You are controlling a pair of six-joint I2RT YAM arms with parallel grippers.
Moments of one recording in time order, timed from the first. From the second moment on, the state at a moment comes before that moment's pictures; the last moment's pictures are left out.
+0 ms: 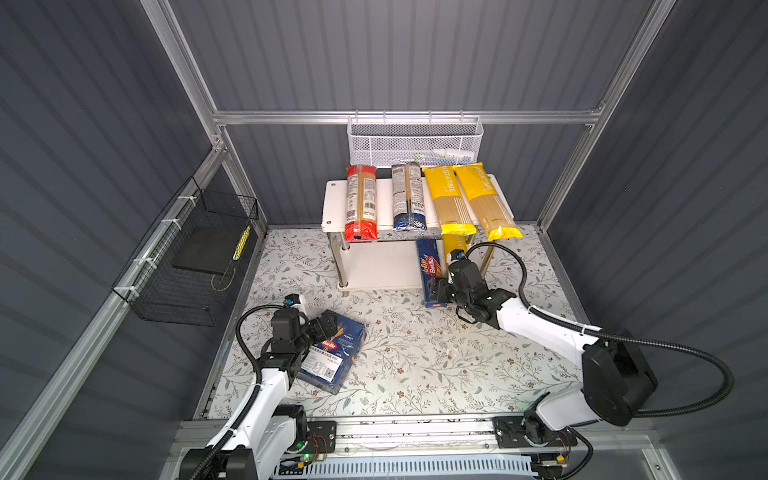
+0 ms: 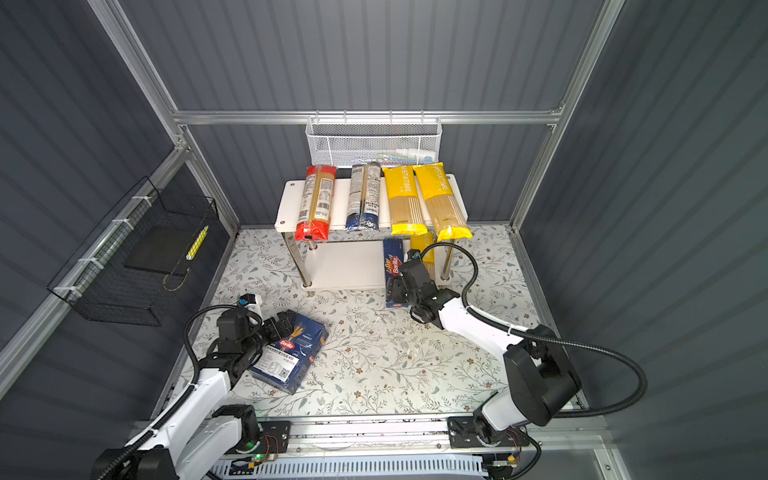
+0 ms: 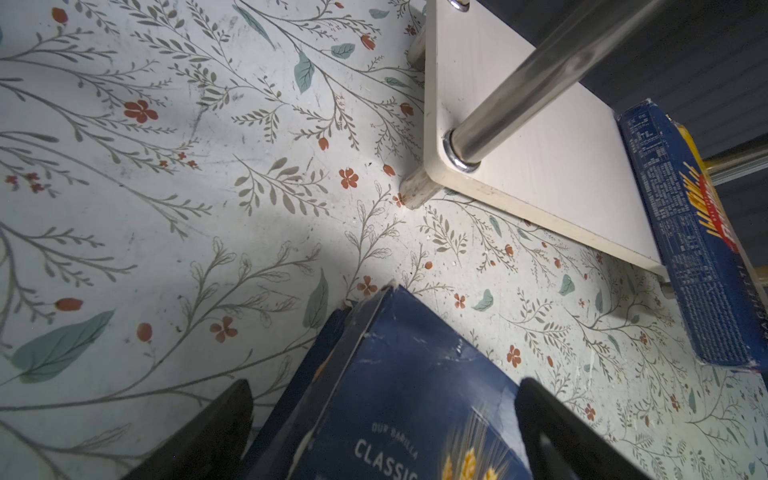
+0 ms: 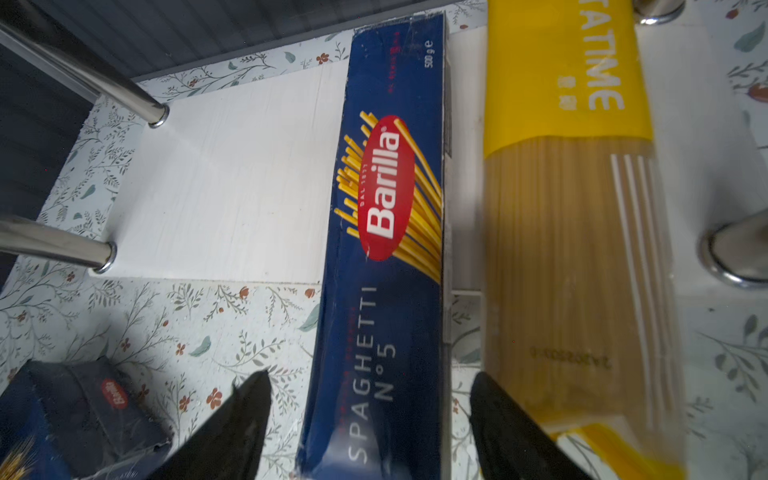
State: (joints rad) left arm -0.06 0.90 0.34 -0.08 0.23 -0.43; right arm 0.60 1.45 0.91 -0.13 0.15 0.51
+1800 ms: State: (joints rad) left arm -0.06 0.89 0.33 -0.07 0.27 -0.42; right arm 0.65 1.53 0.84 -0.06 -0.25 0.42
